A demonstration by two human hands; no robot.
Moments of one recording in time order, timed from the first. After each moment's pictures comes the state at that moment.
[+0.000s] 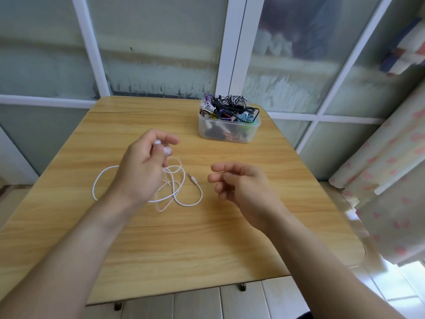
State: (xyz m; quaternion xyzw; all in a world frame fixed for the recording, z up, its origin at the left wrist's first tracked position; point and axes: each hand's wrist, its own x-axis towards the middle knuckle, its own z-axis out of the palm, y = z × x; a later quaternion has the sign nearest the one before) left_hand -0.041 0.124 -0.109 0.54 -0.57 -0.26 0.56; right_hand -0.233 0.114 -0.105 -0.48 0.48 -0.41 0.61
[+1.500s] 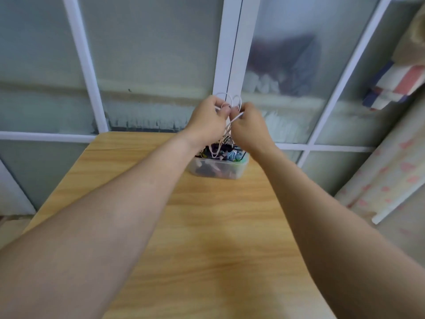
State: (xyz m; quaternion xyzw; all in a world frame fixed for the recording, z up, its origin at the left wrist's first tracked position) left_hand -0.132 -0.025 0.012 0.54 -0.62 -0.22 0.52; right_hand -0.238 -0.030 0.011 -0.70 0.54 -0.42 0.18
